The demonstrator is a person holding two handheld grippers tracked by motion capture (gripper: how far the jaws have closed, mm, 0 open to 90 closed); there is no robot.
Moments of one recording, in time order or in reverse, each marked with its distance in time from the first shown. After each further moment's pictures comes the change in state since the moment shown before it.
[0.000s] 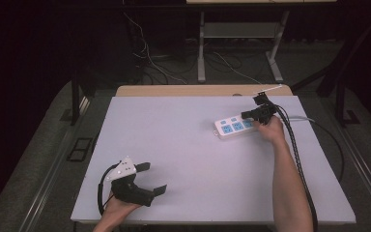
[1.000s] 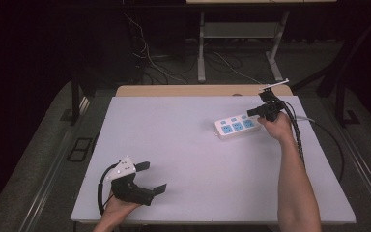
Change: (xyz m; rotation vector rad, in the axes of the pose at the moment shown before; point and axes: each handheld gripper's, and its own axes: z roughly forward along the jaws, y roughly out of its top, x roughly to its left) left arm 0.001 0.000 0.000 -0.011 0.008 -0.005; right arm -0.002 0.008 -0.026 0.037 -0.029 0.006
